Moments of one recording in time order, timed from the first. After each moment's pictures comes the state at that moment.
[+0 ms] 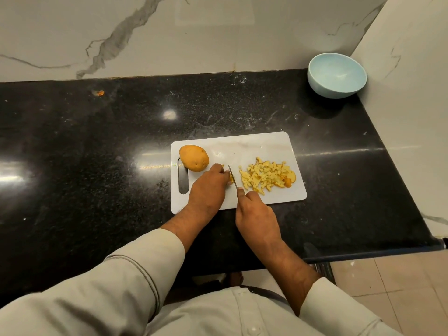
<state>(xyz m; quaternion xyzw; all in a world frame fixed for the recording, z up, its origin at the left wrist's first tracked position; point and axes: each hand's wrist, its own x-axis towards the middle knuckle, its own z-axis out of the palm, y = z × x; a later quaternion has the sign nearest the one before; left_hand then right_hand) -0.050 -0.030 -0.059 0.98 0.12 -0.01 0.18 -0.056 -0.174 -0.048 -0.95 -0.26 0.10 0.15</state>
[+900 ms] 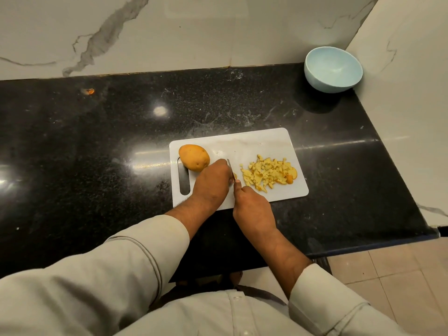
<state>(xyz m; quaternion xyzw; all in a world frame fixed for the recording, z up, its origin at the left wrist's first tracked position) -0.033 -0.022 -0.045 0.97 0.11 -0.04 0.22 -0.043 -0.147 -0.050 -0.95 -0.26 0.14 0.10</state>
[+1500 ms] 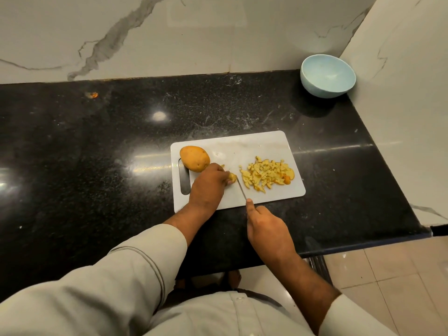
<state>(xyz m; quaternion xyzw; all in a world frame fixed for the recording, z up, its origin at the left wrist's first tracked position) -0.052 -0.021 -0.057 0.93 0.15 0.03 0.34 -0.078 -0.197 -0.043 -0.95 -0.27 0.13 0.09</state>
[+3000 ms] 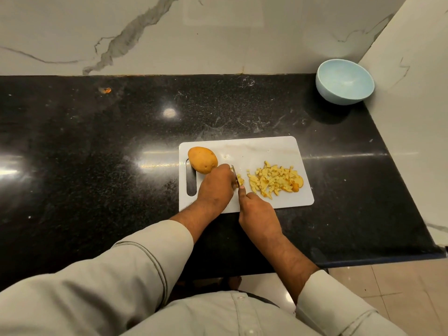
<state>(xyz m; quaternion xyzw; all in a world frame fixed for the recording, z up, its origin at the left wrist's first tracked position) -0.039 -0.023 -0.048 0.94 0.18 -0.03 0.28 -0.039 -0.154 -0.056 -0.94 -0.30 0.15 0.09</state>
